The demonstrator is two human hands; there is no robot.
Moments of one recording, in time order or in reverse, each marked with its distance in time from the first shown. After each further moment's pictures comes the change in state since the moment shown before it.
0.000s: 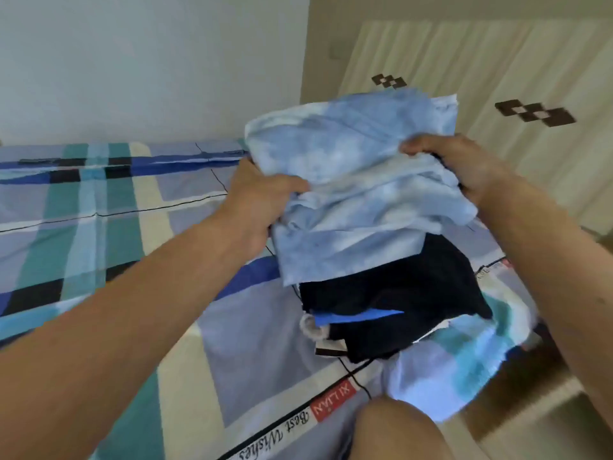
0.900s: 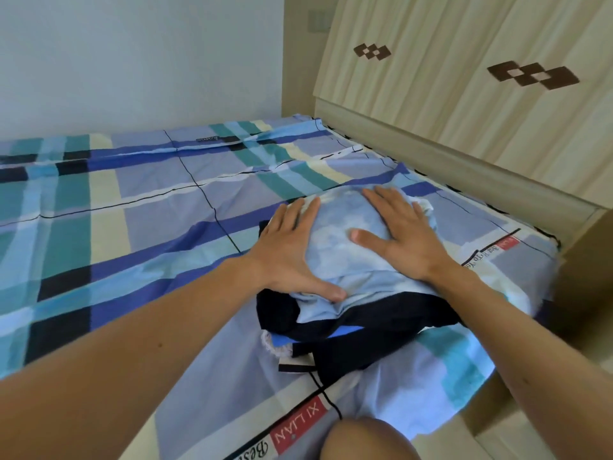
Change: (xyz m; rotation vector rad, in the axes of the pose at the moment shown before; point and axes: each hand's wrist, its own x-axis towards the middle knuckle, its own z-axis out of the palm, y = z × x) left_hand 0.047 -0.131 0.044 1.385 -0.531 0.124; right_hand 0.026 0.169 -0.042 -1.026 -0.004 -0.281
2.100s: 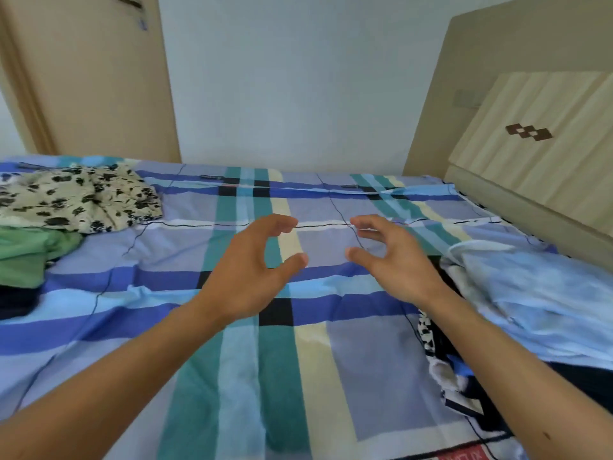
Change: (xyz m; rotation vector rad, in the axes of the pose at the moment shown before) left_hand -0.272 -0.118 -0.124 -0.360 0.707 -0.295; right_hand 0.010 -0.296 0.053 0.492 -0.117 -0.287
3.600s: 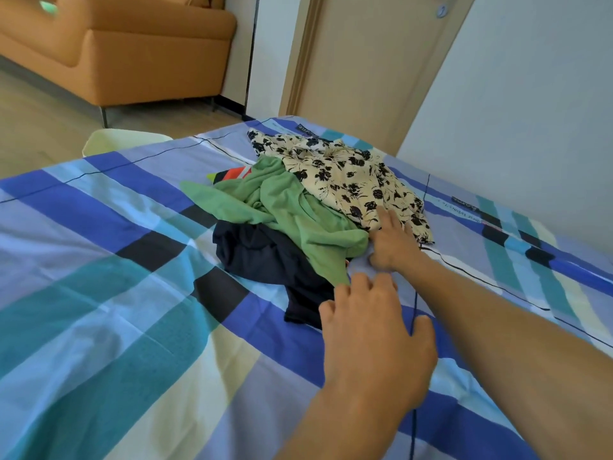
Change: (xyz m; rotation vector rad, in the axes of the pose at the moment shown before) left_hand -0.073 -0.246 -0.235 0.209 0.275 -0.658; right_hand 0.271 -0.184 0.572 -0.950 -0.592 -0.448
